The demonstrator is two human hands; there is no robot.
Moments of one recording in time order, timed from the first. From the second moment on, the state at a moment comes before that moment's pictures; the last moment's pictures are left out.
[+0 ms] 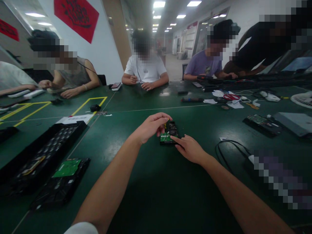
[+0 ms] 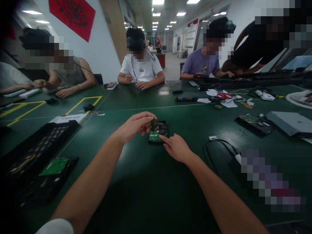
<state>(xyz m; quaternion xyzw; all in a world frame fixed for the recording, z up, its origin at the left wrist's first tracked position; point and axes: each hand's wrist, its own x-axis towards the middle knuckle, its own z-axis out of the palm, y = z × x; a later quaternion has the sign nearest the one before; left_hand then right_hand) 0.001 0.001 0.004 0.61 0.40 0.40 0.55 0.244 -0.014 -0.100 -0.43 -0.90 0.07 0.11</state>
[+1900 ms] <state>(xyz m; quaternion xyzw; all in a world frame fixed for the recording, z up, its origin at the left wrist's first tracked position) 0.004 -0.002 0.002 0.55 0.39 0.40 0.62 0.245 -0.013 -0.106 -0.42 -0.90 0.07 0.11</state>
